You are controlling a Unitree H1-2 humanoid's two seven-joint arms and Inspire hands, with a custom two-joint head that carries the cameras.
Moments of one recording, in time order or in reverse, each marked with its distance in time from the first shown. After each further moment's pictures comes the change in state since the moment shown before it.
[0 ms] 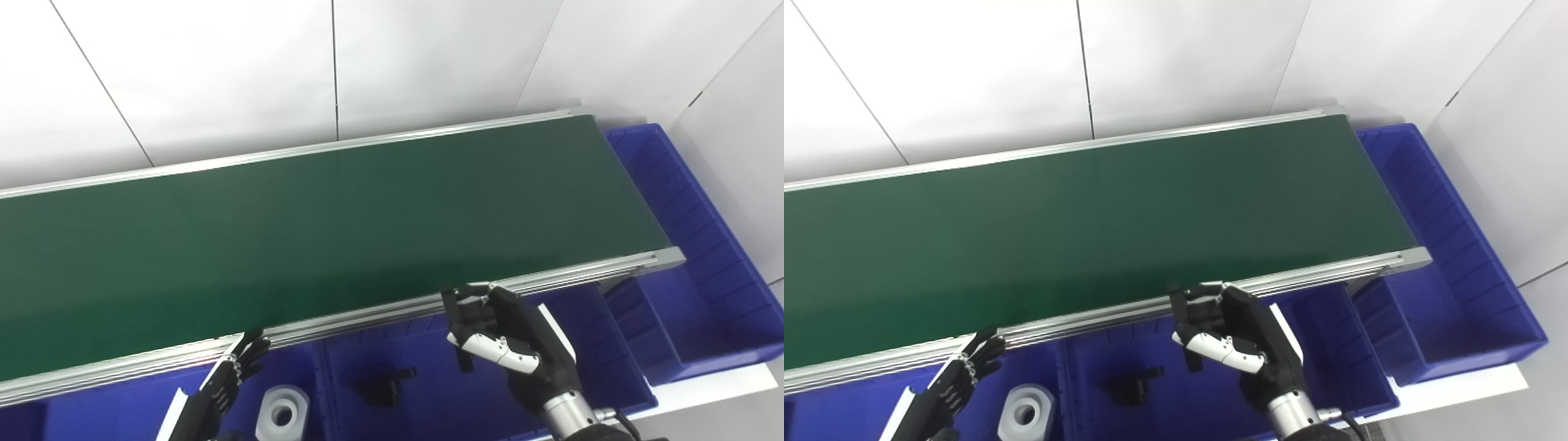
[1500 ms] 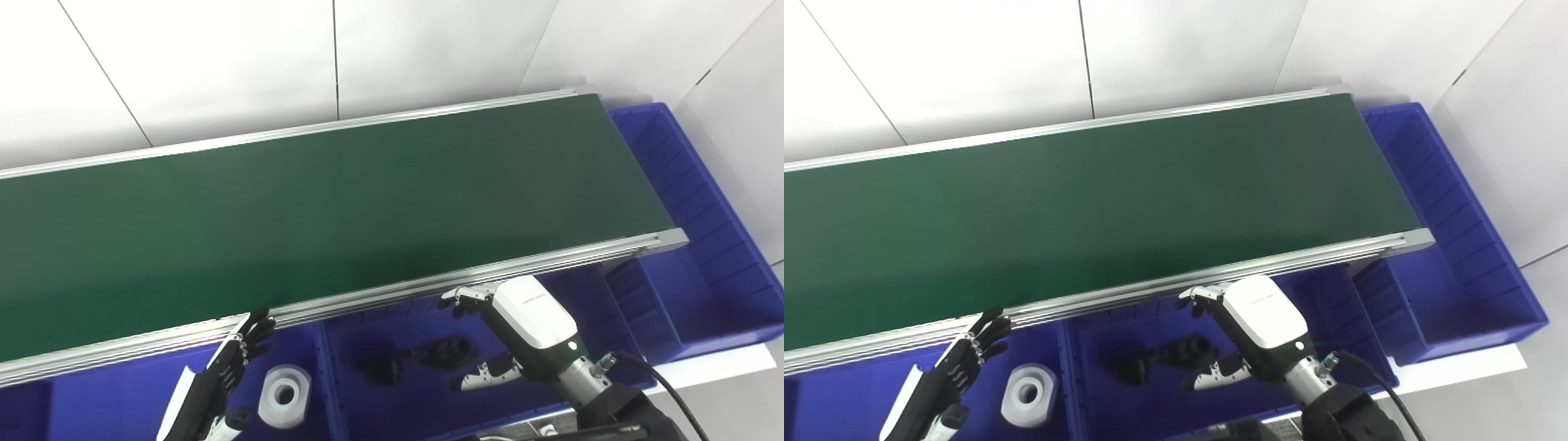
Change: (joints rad) left arm 0.007 -0.009 -0.006 -0.028 0.022 0.037 0.000; right arm -0.053 -0.307 0.138 0.103 -1.124 -0.410 0.052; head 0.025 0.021
